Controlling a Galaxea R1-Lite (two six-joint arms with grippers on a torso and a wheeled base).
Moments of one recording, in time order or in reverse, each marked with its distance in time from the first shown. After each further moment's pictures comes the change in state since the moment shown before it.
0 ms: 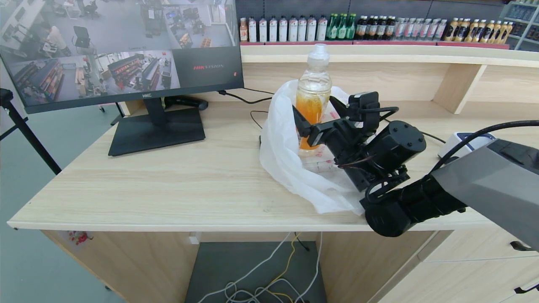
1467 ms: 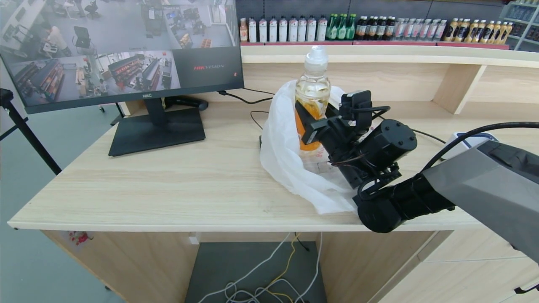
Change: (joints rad) left arm 0.000 0.000 0.000 0.000 0.000 0.000; right arm 0.006 0.058 -0.077 0.020 0.007 -0.016
